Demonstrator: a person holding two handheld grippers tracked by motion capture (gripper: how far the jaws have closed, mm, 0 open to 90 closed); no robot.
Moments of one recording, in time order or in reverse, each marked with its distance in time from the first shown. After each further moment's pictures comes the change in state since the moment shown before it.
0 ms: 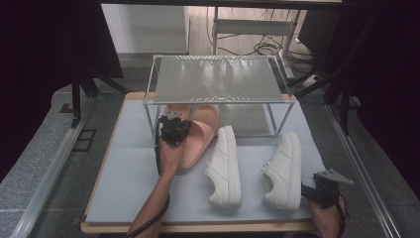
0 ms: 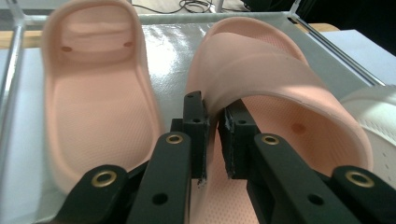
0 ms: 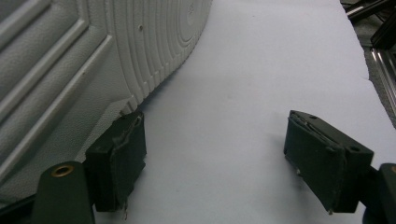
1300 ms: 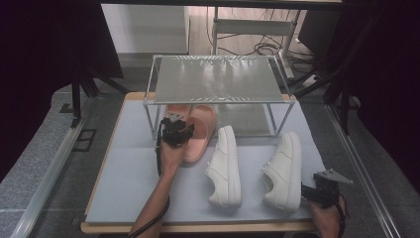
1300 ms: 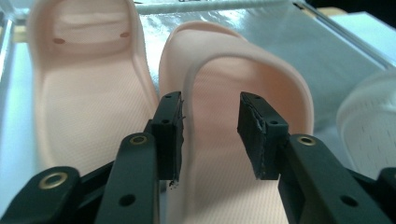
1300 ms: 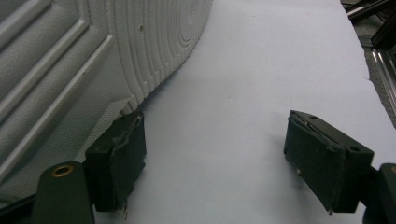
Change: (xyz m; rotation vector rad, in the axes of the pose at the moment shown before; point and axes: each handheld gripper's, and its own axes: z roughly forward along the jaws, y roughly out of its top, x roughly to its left) left arm 0.004 -0.011 0.004 0.019 0.005 0.056; right arm 0.000 0.000 0.000 0.000 0.001 -0.001
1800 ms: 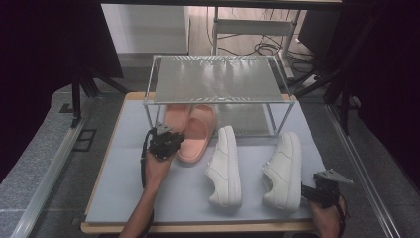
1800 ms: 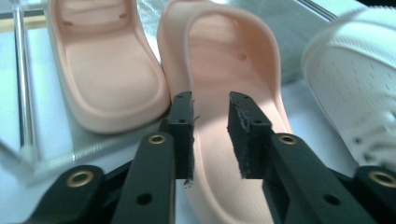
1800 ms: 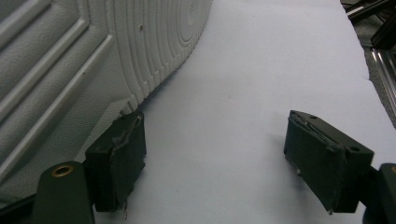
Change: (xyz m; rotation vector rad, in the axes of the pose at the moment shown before) left arm 0.011 -0.027 -0.055 0.029 -0.079 0.062; right arm 0.000 0.000 0.000 0.000 -0.001 0.000
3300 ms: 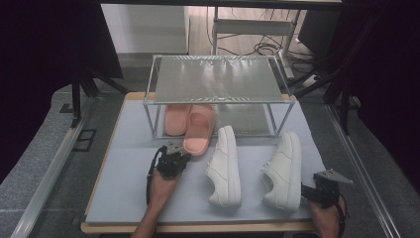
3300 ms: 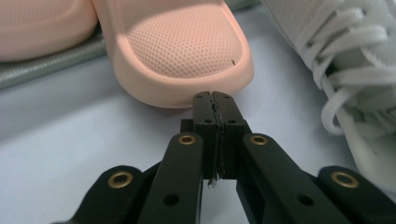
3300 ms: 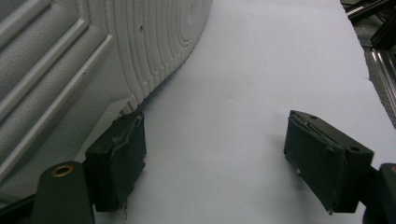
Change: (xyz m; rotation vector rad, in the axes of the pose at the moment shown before) left arm -0.031 -0.040 0.011 0.084 -0.083 0.063; right arm 0.000 0.000 0.000 0.000 0.000 0.001
